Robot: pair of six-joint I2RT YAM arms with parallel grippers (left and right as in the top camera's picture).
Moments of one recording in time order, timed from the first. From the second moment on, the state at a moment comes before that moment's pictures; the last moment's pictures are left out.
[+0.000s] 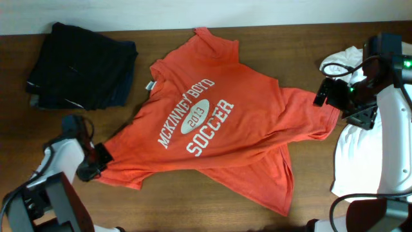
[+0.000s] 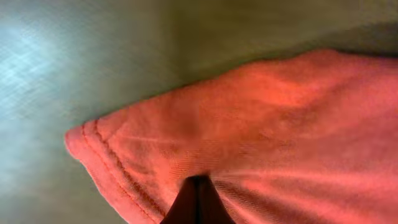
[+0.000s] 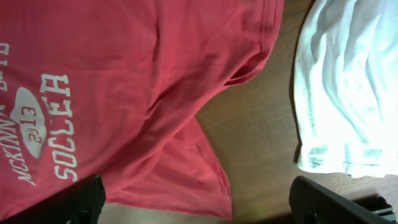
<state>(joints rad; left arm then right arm) 0.37 1.66 0.82 -0.72 -0.08 -0.32 -0.21 1.62 1.72 -1.51 -0.12 0.30</state>
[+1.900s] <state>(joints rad) -0.11 2.05 1.21 -0.16 -0.03 -0.09 -0.35 1.64 0.77 -1.12 -0.04 0.73</state>
